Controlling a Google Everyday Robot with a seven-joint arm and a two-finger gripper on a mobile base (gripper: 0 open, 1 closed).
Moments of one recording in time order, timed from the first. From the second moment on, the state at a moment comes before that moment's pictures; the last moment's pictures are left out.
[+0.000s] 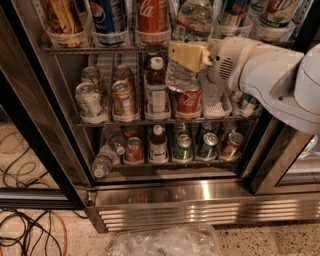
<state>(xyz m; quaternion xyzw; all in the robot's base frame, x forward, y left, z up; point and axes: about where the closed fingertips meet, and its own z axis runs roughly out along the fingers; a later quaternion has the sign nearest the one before) 0.571 -0.060 1.029 -0.22 0.70 0.29 0.62</state>
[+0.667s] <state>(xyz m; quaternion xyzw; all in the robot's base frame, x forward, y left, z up) 0.499 -0.005 0.970 -0.23 0.71 0.30 0.59</state>
